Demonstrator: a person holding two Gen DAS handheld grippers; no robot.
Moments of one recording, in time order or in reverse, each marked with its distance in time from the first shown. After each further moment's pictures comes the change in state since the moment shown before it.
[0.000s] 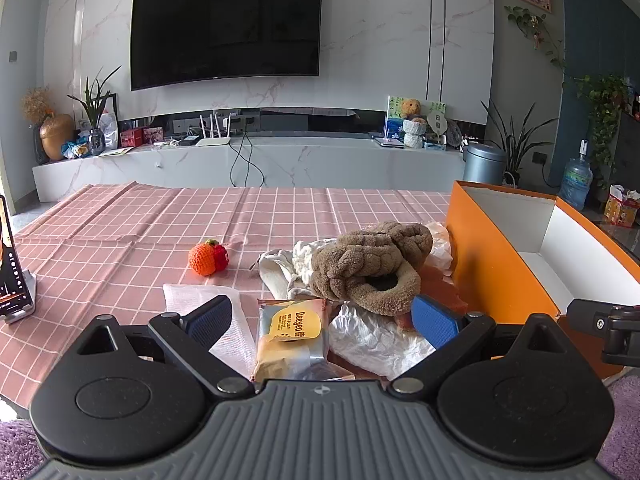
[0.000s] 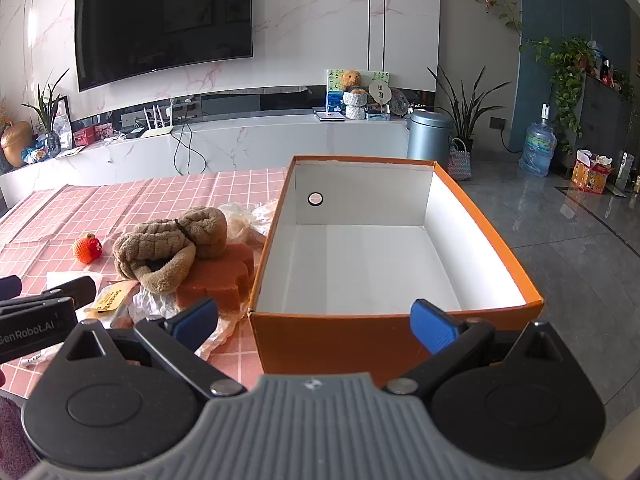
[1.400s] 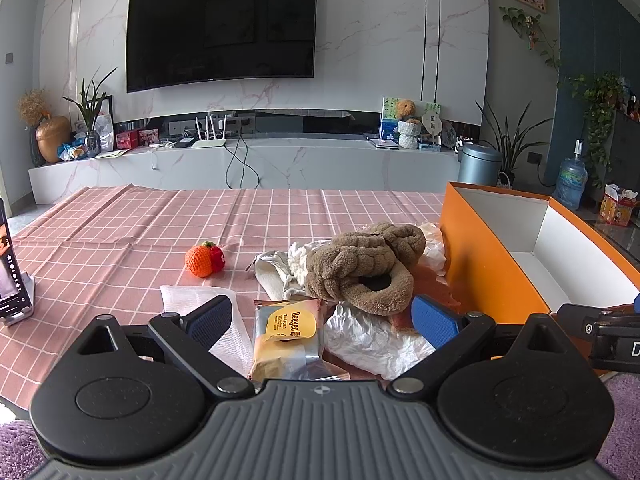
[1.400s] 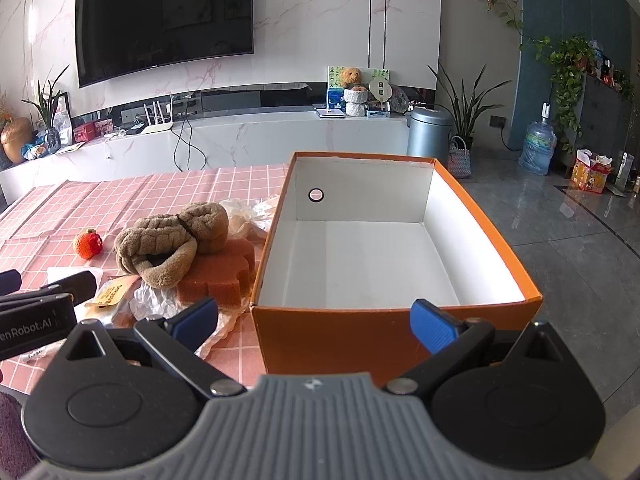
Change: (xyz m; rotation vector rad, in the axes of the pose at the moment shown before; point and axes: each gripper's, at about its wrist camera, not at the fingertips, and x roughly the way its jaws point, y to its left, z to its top) left arm 0.010 -0.002 -0.001 0.009 -0.007 0.002; right arm -0.003 0.005 -0.004 0.005 0.003 0.001
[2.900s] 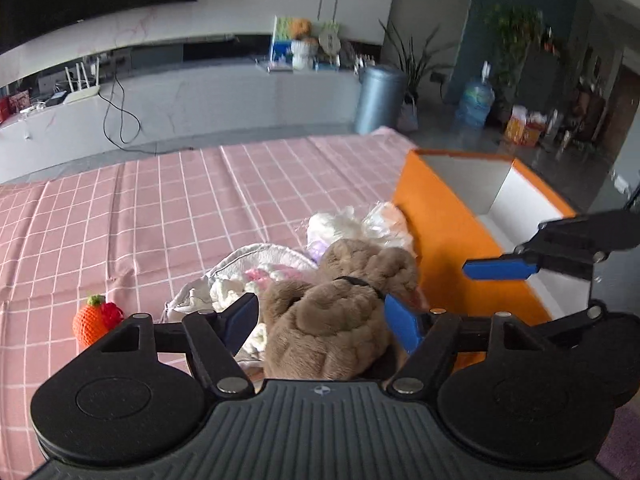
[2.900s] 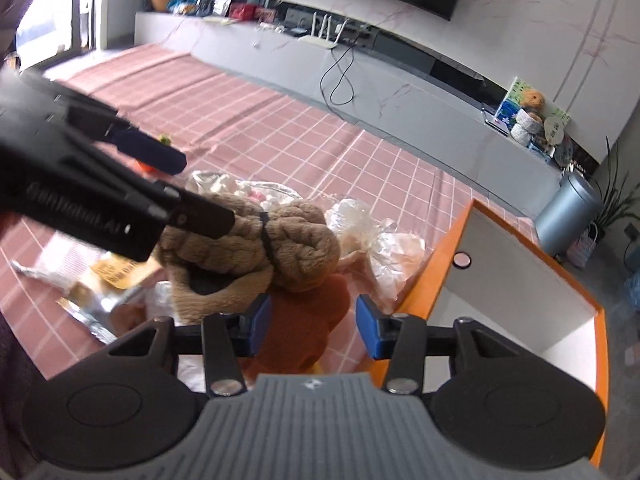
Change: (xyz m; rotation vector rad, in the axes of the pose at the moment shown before) left arm 0.136 0.026 0.089 0.154 0.294 -0.400; right arm 0.130 0.071 0.073 -0.555 0.182 0.300
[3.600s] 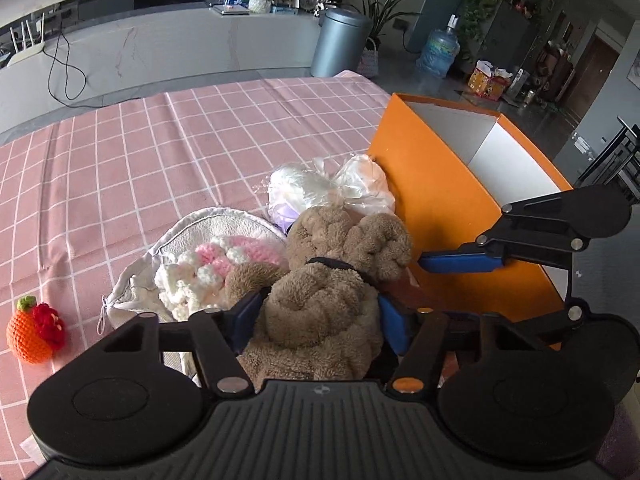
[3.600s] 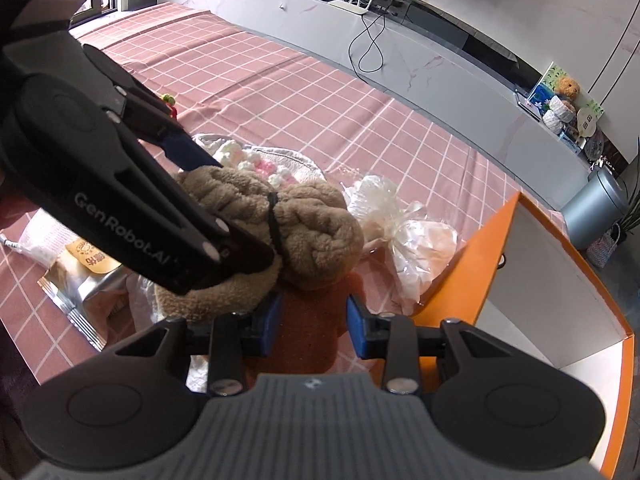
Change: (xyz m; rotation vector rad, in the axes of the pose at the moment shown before) left arm 0.048 0.010 0.005 0.006 0.157 -0.151; right arm 0.044 -0.002 0.015 -0.069 0.110 0.058
